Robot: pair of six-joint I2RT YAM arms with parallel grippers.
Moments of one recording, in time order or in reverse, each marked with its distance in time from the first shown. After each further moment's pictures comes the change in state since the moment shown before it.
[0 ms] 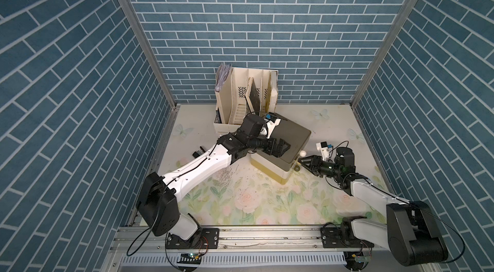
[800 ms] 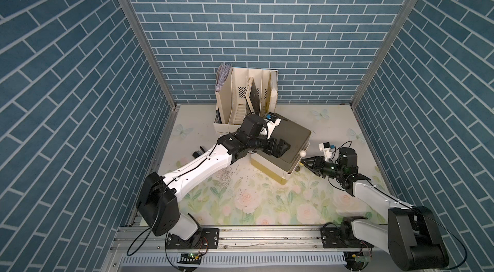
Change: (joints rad) left arm 0.000 0.003 0.000 0.000 -0.004 0.015; right arm -0.074 -0.073 -0.009 -0.113 -0.020 -0.040
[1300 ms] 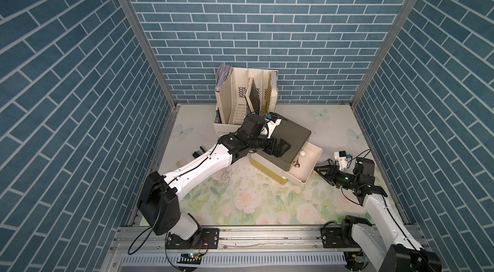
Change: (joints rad) left arm 0.000 0.010 0.004 0.008 0.005 0.003; right arm -0.227 -0.286 -0.017 -0.468 -0.017 -0.237
